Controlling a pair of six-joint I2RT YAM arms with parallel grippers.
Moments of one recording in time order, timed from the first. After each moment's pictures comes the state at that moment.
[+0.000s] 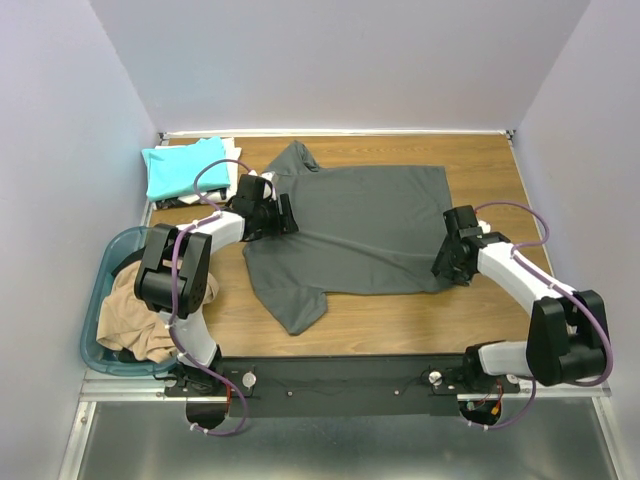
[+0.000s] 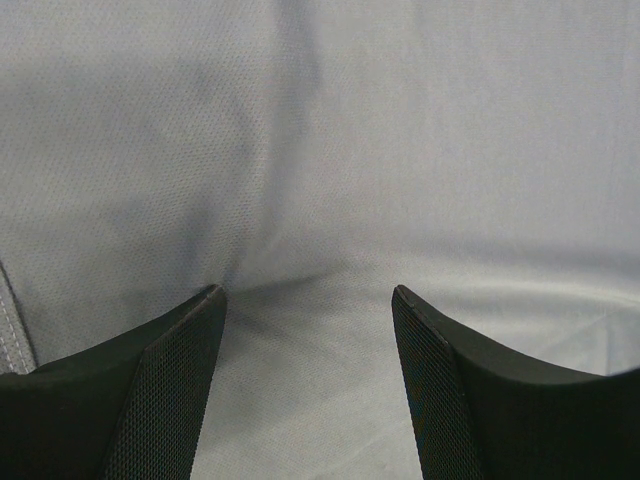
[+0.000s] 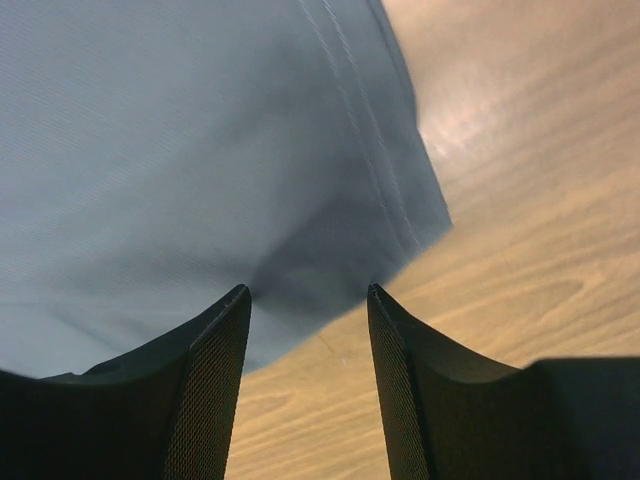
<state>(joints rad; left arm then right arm) -0.26 1.78 1.00 -0.06 0.26 -0.38 0.18 1.34 0.75 -0.63 0.22 0.62</state>
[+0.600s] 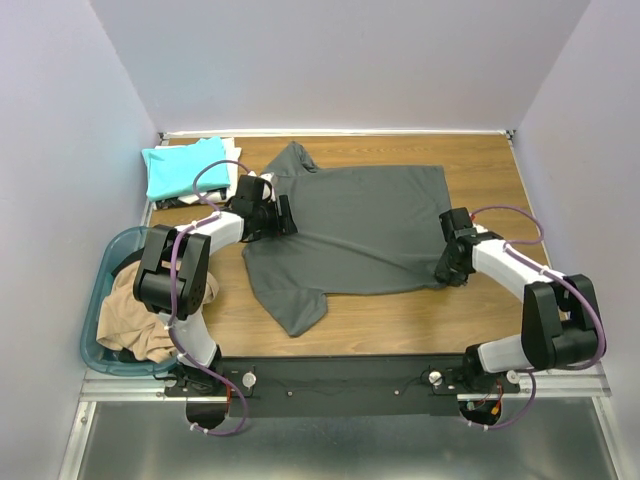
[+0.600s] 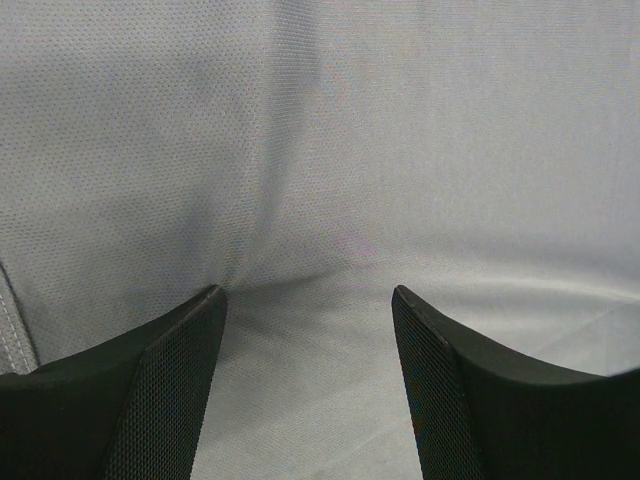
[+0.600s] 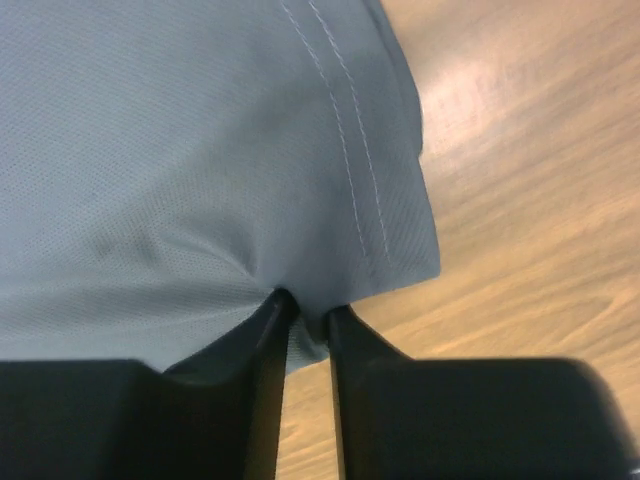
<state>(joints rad) -0.26 1.77 1.00 -0.08 0.26 -0.38 0.18 1.41 0.72 -0.59 0.23 0.67</state>
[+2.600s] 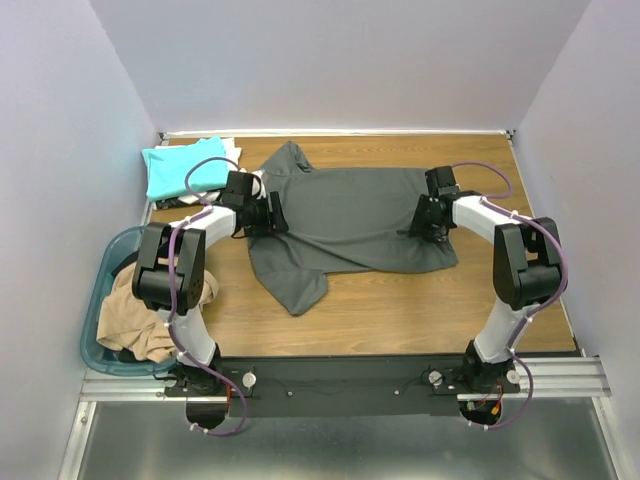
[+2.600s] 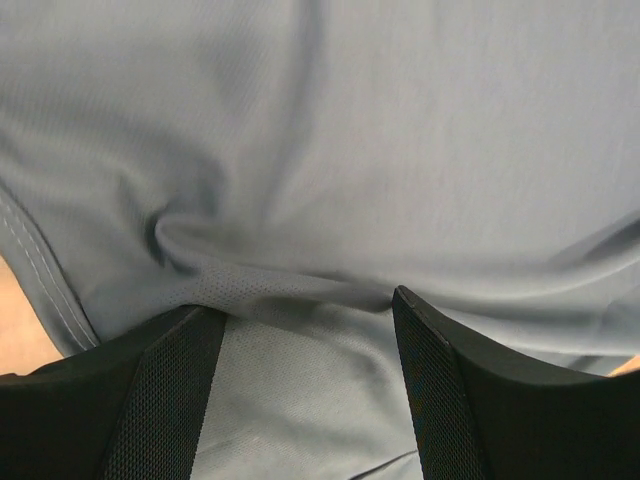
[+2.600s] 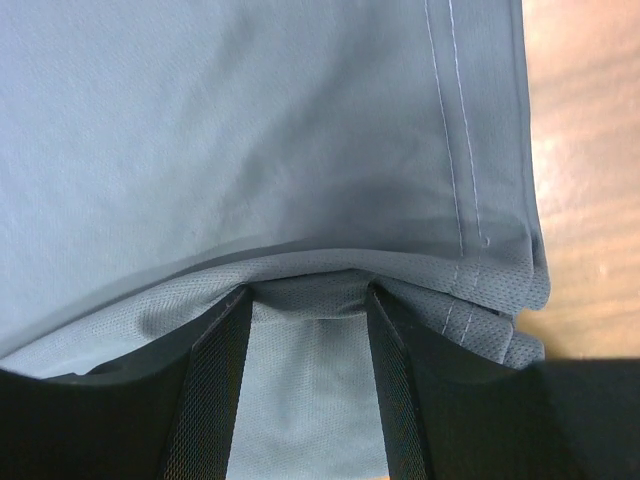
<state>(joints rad) -0.19 1.78 1.03 -0.15 0.29 -0.33 0.18 1.81 1.13 -0.44 0.07 0.50</state>
